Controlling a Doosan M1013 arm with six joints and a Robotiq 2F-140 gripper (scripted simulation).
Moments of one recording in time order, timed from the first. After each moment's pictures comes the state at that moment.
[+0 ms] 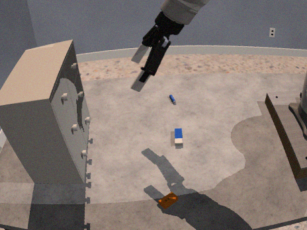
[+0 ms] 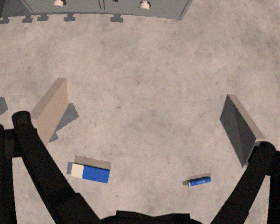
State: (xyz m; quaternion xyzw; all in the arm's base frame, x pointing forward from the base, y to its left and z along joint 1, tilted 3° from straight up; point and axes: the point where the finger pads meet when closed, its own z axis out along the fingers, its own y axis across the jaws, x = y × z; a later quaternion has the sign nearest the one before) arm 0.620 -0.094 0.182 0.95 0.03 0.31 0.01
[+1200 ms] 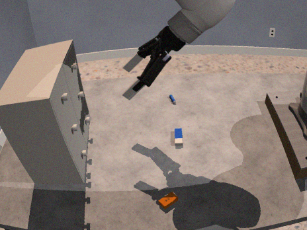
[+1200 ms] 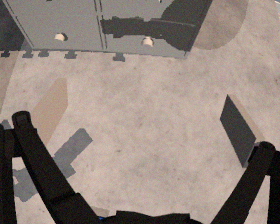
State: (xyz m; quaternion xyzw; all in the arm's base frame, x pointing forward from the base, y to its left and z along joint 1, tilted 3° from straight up) arm 0.649 -0.092 0.158 0.91 0.03 0.42 -0.01
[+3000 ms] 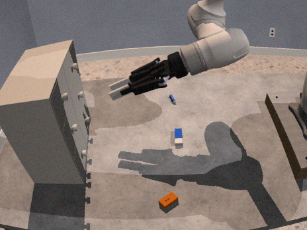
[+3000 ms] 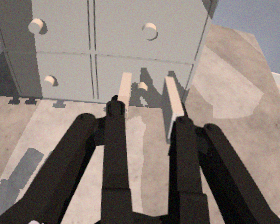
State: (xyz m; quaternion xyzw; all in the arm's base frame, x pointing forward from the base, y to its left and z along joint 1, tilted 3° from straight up) arm 0.675 -0.090 0.133 0.81 0.03 0.59 -0.01
